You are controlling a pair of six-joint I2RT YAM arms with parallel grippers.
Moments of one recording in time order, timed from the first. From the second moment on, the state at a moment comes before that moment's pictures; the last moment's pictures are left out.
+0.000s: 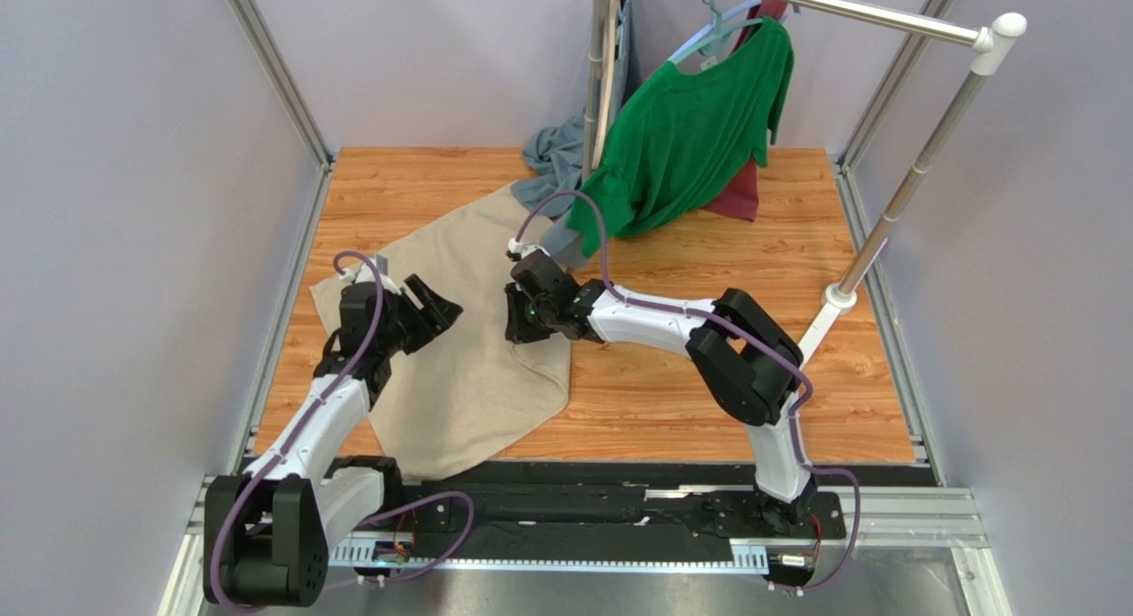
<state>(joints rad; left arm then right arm) -0.03 1.01 0.45 -0.02 0.22 -0.68 0.91 2.02 1.41 -0.17 -0.04 0.61</state>
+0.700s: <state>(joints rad) -0.29 1.10 0.41 0.06 0.19 -0.69 0.91 1.53 0.96 -0.18 0.05 0.61</state>
